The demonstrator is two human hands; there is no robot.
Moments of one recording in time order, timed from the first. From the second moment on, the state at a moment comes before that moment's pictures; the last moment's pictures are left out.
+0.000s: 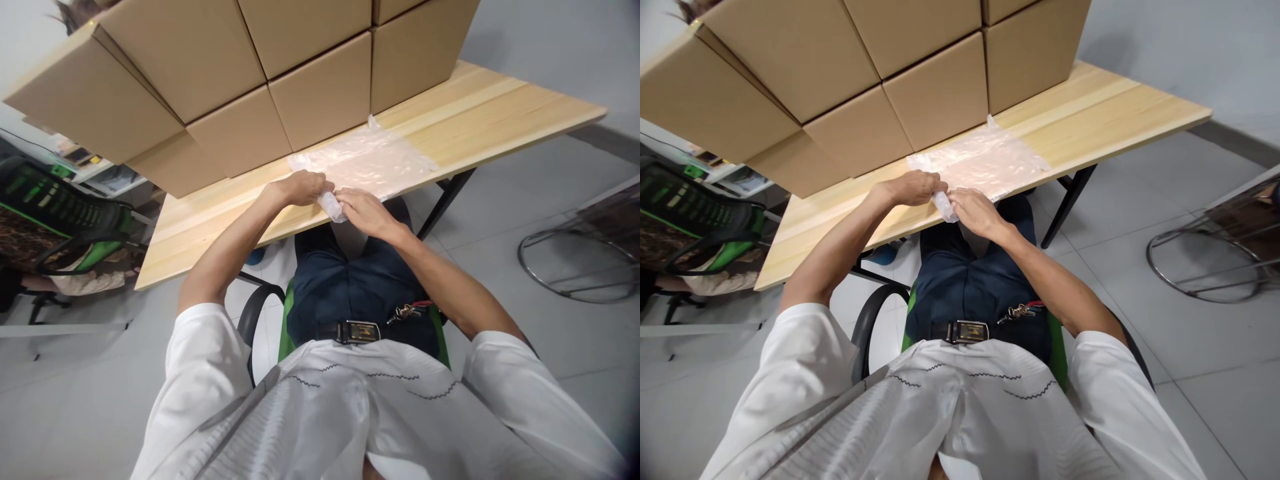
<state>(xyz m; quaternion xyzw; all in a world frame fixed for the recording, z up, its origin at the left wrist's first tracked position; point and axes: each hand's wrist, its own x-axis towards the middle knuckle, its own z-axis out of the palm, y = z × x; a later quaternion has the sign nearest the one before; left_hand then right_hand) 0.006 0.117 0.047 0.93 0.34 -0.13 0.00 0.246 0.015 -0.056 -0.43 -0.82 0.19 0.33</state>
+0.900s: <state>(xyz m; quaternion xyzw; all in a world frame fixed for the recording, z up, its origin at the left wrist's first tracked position) -0.001 0.141 0.049 0.93 0.35 -0.10 0.10 0.219 0.019 -0.055 -0.55 -0.75 0.13 0.34</state>
